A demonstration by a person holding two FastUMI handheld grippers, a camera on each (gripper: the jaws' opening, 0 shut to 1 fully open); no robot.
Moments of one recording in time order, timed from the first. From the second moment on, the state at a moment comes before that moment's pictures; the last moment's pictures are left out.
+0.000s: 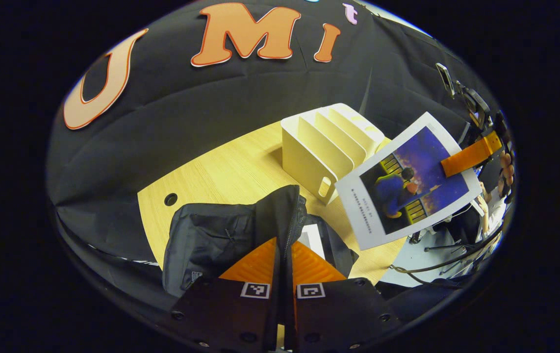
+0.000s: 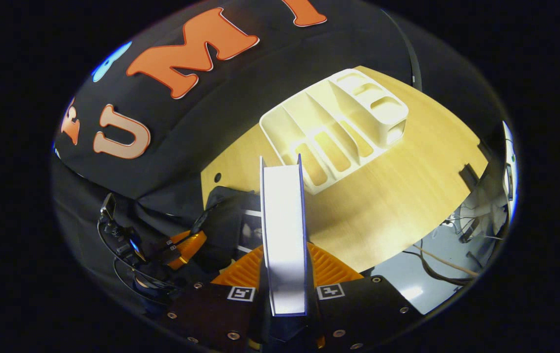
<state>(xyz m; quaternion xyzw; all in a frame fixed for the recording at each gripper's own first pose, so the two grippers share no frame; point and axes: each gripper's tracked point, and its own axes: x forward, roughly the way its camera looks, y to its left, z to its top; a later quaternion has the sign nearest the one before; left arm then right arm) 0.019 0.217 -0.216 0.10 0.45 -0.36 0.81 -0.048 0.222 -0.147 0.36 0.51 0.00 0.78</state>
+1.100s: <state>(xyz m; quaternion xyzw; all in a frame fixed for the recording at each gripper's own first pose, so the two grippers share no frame) 0.012 0.190 -0.200 0.07 0.42 -0.37 0.83 0.015 0.400 -0.291 0.55 0.45 0.10 0.70</state>
